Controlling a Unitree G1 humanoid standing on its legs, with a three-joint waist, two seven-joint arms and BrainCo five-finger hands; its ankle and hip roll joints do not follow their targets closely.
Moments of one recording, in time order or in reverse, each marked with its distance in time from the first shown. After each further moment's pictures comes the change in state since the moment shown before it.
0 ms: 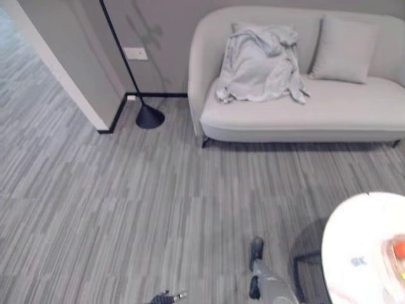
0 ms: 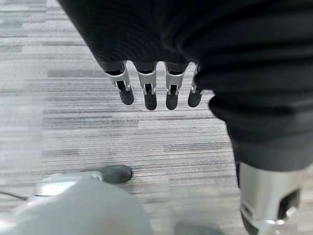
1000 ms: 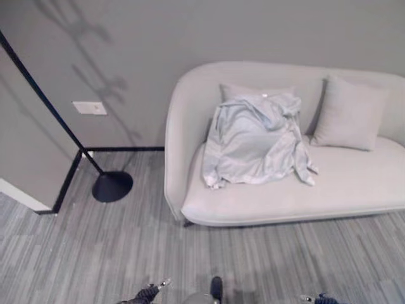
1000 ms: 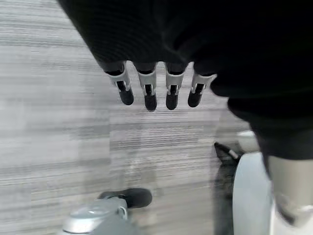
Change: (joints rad) left arm -0.052 0.065 0.018 -0.047 -0.051 0.002 0.001; right arm -0.042 -0.012 -0.010 -0.026 0.040 -0.035 -0.008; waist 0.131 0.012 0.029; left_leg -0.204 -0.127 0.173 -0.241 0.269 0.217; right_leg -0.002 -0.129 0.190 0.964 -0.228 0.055
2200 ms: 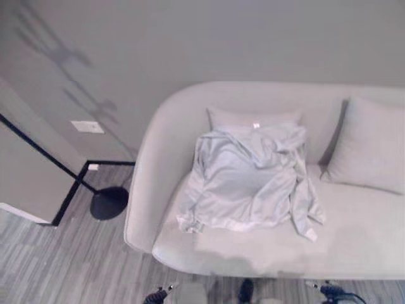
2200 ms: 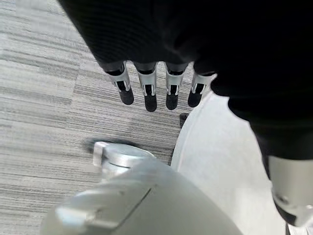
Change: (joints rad) left arm 0.028 -0.047 0.046 -0.058 -0.046 -0.017 0.009; right arm -0.042 -0.062 0.016 -0.042 0.045 -0.021 -0.023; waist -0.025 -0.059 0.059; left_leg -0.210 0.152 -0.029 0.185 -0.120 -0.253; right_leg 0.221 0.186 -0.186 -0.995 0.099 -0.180
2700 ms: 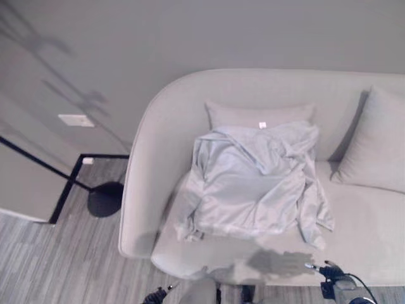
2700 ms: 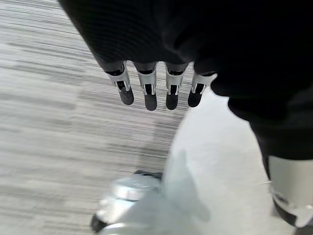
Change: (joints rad) left arm -0.009 0.040 0.017 0.014 0.006 0.003 -0.008; right arm -0.085 0.029 -0.006 0.036 -0.010 -0.011 -0.011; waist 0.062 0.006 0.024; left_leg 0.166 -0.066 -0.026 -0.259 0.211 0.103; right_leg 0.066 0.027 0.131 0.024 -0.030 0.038
